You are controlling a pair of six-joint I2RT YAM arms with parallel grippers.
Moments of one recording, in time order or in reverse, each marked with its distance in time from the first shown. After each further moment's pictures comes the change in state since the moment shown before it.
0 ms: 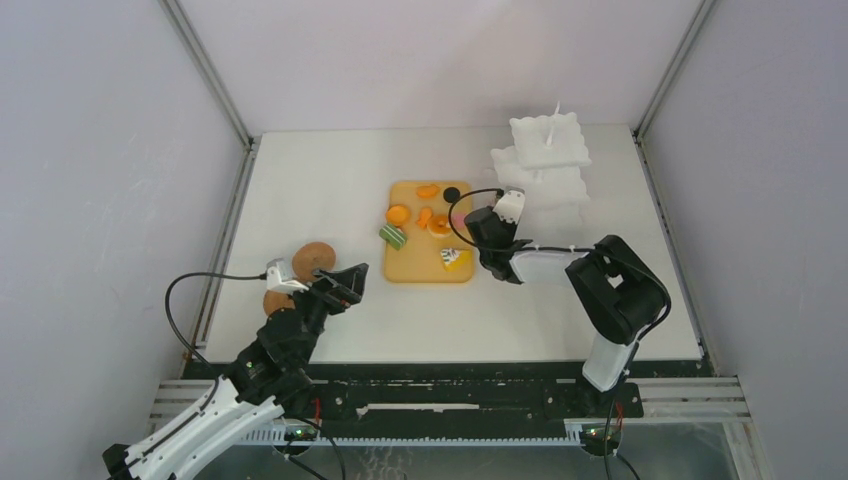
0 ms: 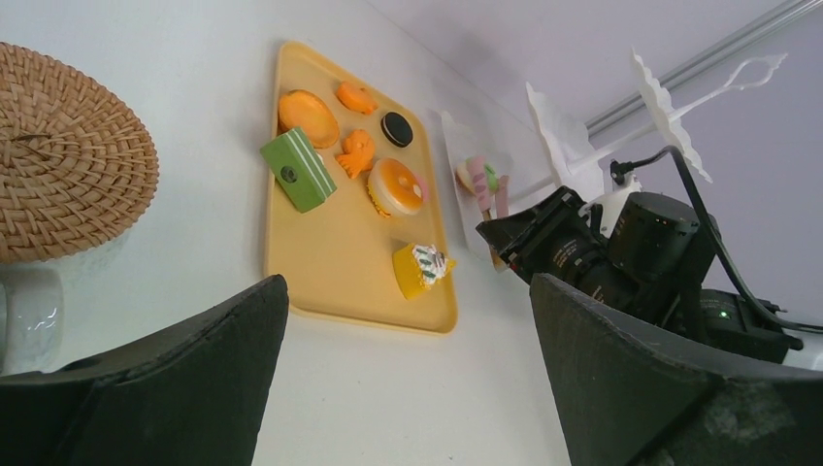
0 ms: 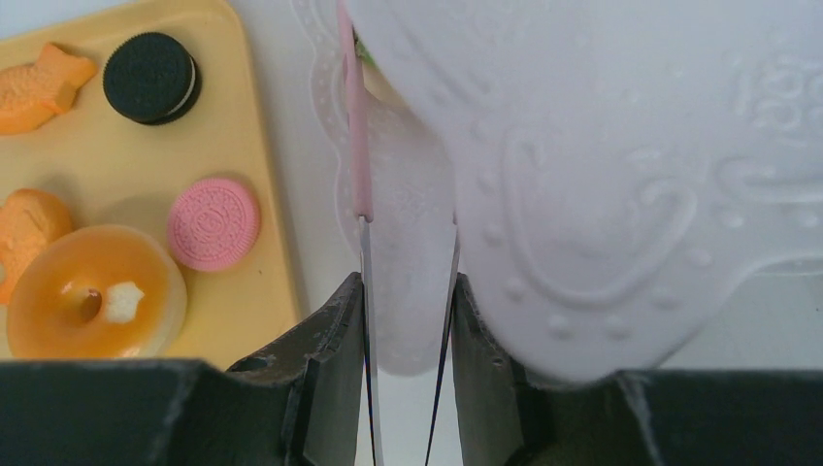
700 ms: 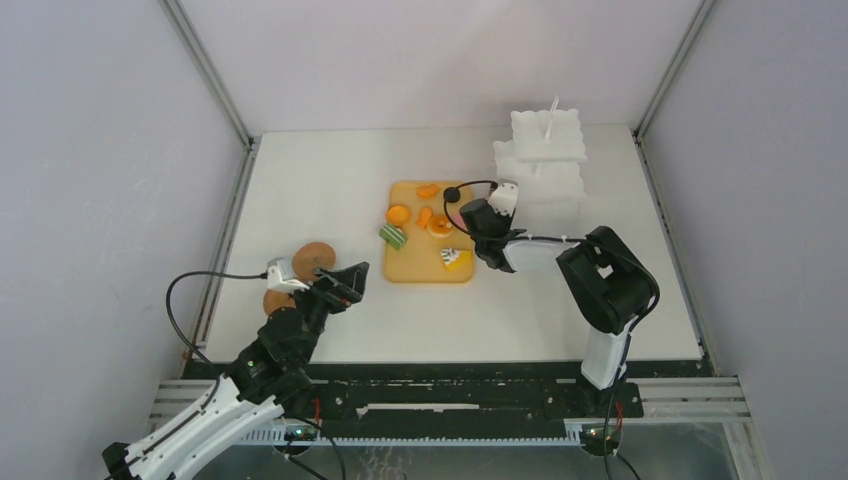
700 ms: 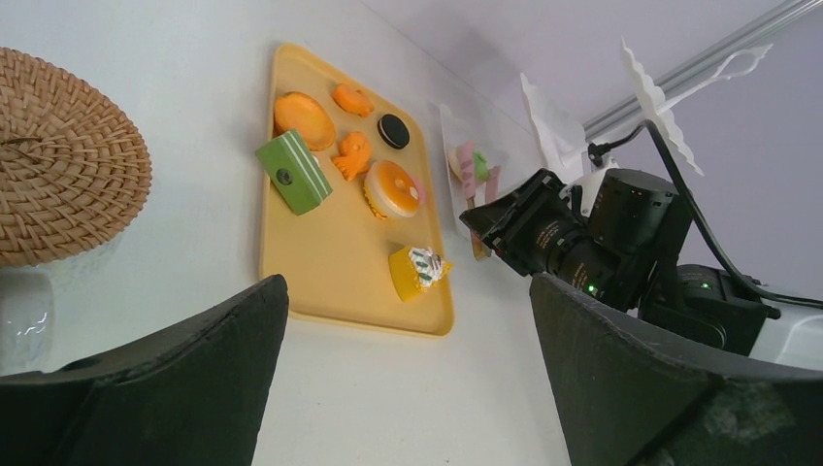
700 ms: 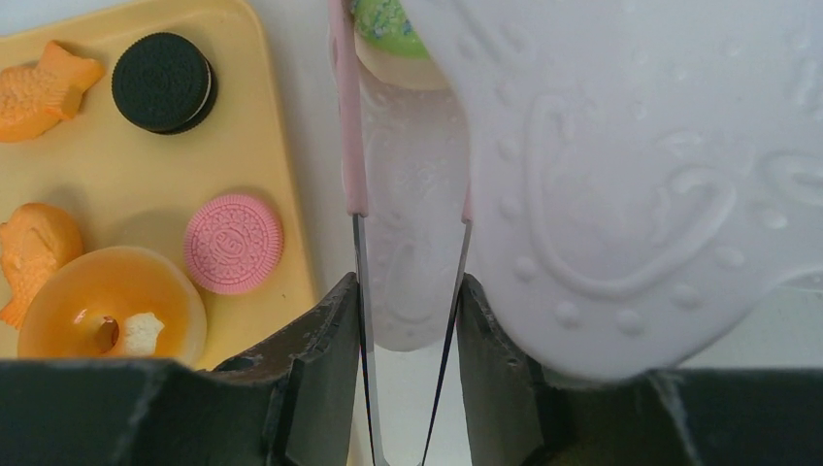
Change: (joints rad) left arm 0.000 0.016 0.000 0.023 0.000 0.000; right arm -0.026 0.087 0.122 -0.057 -0.047 -0.005
